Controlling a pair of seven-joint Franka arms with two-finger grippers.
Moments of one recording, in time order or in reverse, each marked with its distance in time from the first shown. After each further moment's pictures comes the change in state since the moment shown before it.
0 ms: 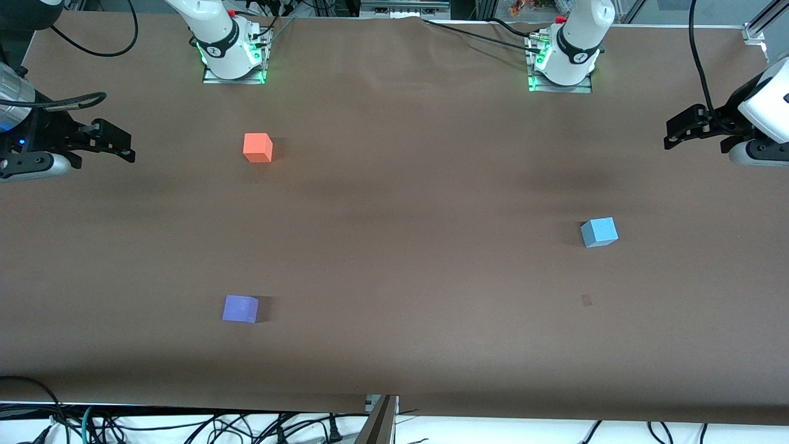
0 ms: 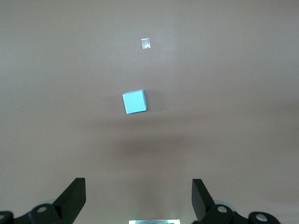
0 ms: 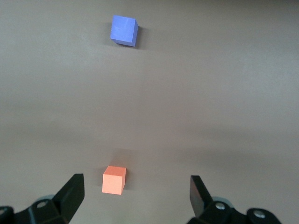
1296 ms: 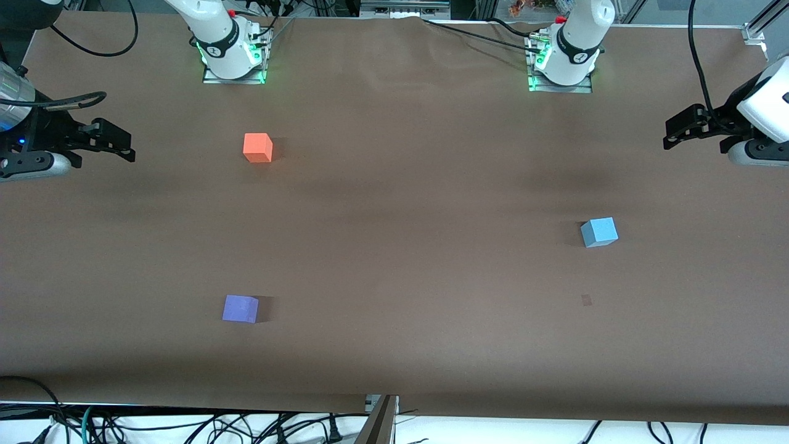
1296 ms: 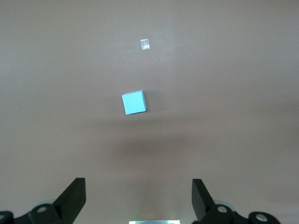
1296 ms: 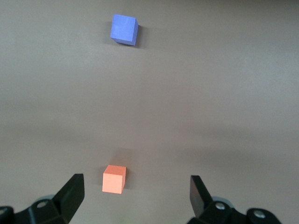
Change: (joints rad) left arm -0.002 0.000 -0.001 0.001 0.000 0.002 0.000; right arm 0.000 -0.001 0.000 0.000 0.000 -0.005 0.000
